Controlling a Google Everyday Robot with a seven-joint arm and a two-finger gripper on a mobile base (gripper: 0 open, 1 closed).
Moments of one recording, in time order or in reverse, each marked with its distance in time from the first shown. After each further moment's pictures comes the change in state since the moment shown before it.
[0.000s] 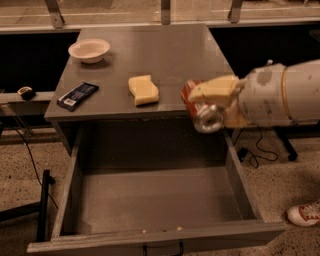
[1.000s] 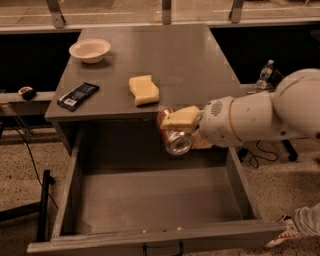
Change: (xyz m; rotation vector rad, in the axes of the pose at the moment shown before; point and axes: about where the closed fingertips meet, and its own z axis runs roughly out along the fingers) arm -0.039 0.029 0.082 -0.030 -0.098 -0.006
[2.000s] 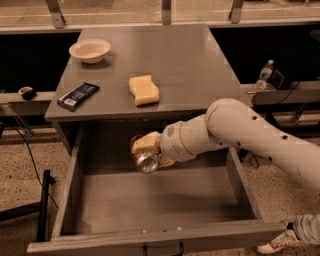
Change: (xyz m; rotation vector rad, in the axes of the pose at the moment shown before) arm -0.031 0.037 0.130 -0.047 -0.179 0.027
